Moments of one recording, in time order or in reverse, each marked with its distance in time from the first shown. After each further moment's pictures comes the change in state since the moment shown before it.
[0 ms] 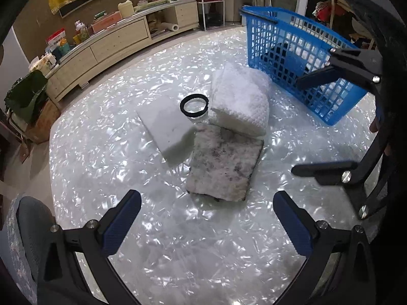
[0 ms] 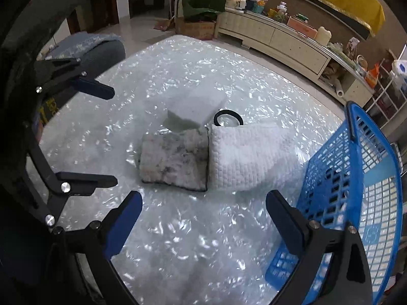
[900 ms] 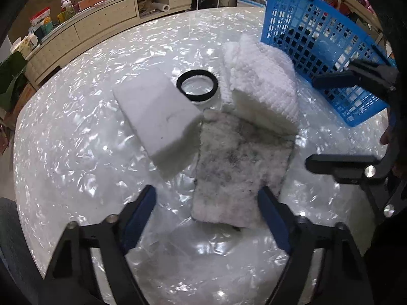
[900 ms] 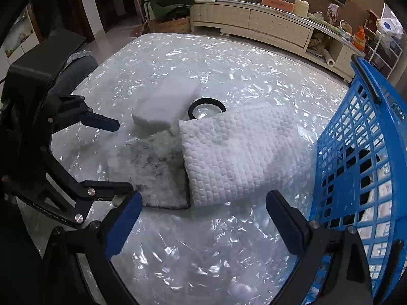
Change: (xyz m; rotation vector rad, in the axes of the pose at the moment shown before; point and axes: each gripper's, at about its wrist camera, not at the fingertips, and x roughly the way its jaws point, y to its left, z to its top) left arm 0.089 0.034 0.015 -0.037 0.096 -0.116; right arm 0.047 -0.038 0.005 0.202 0.017 0.036
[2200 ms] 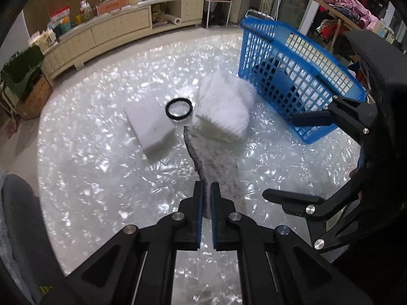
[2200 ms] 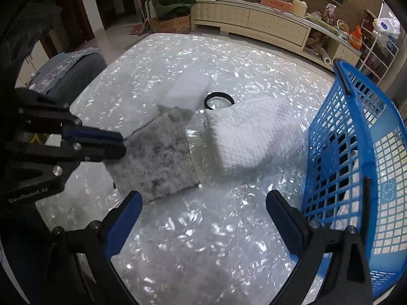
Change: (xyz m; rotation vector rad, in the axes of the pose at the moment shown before) left arm -0.099 -0.055 -0.017 -0.097 -0.074 0.006; right arm -0.051 0.025 -0.026 -0.009 0.017 -0.012
